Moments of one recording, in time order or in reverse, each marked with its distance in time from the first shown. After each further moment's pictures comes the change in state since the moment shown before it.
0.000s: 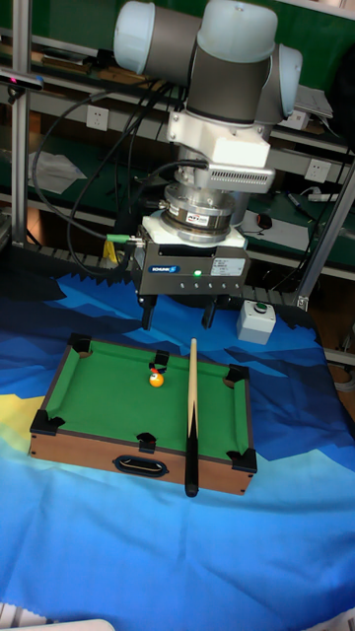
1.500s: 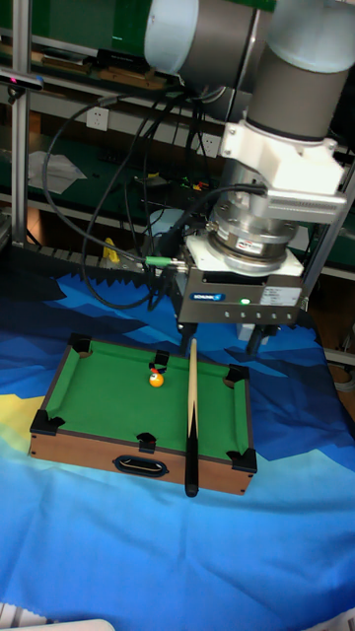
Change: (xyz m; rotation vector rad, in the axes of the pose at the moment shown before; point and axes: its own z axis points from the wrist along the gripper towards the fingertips) arm -0.081 0.034 -0.012 -0.014 0.067 0.089
